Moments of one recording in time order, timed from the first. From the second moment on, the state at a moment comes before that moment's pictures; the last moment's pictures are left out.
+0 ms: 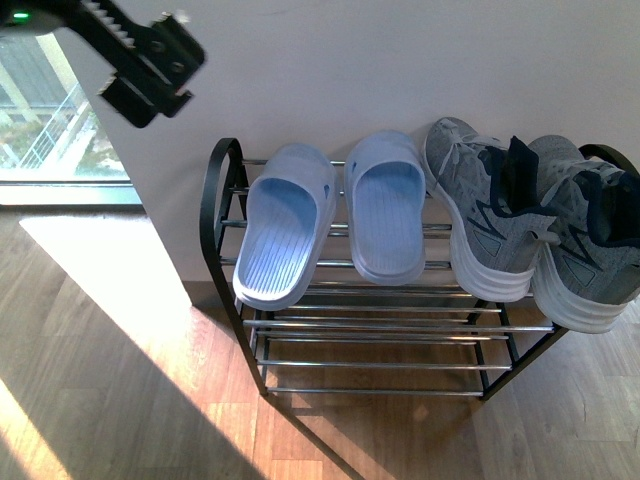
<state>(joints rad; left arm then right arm) -0.43 1.68 0.79 0.58 -0.41 0.71 0.00 0.00 0.02 0.00 0.00 0.00</state>
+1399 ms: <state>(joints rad) -0.01 0.73 0.01 0.70 -0.01 0.00 0.00 0.00 0.02 0.00 0.00 0.00</state>
